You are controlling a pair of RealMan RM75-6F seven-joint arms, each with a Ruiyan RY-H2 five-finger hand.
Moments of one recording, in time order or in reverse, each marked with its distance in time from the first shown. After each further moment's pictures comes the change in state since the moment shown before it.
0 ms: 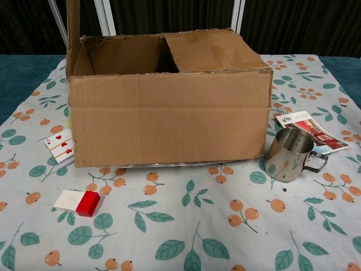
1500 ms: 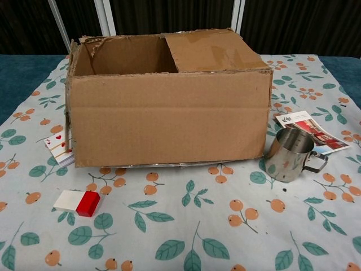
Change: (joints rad) left arm 0.509 0.209 0.111 -0.176 0.038 0.246 -0.042; right arm -0.008 0.005 0.005 -0.019 0.005 -0.009 -0.002
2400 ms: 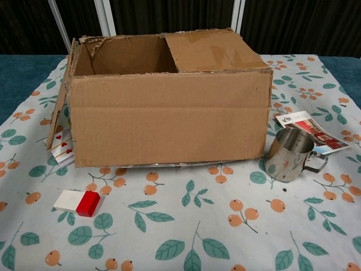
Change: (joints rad) left arm 0.603 -0.618 -0.061 0.241 -0.132 1.135 -0.005; right arm 0.078 0.089 0.061 -0.259 0.006 -0.026 -0.214
